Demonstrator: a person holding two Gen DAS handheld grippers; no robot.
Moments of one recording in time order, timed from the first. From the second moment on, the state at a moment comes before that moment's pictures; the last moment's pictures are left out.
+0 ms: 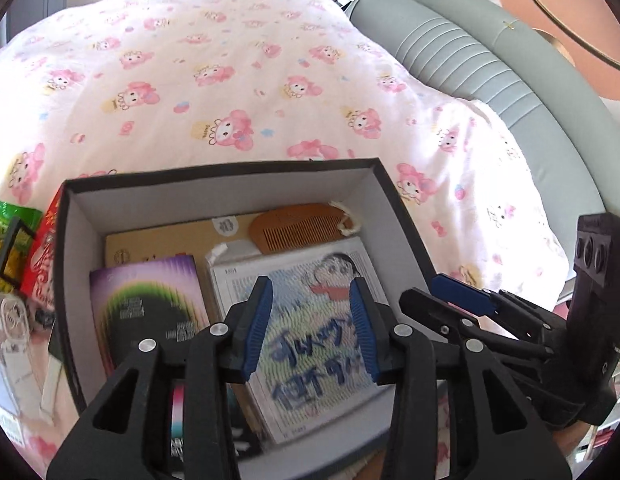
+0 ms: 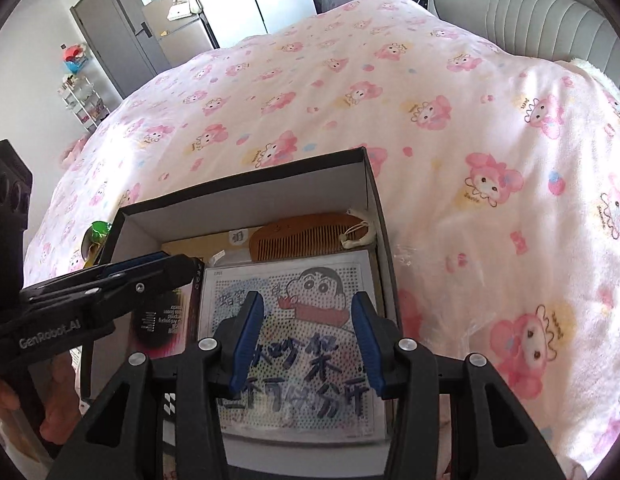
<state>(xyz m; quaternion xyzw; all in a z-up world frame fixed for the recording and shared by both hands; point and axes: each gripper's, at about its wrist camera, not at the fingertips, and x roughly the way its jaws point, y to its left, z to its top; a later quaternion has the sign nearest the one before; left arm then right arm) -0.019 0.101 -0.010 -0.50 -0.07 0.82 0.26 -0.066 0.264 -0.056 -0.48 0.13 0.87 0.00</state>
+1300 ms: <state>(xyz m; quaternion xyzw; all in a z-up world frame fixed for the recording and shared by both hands) 0.121 -0.175 -0.004 -0.49 -0.18 0.85 0.03 -0.029 -0.010 -0.023 -0.47 0.03 0.85 -0.24</state>
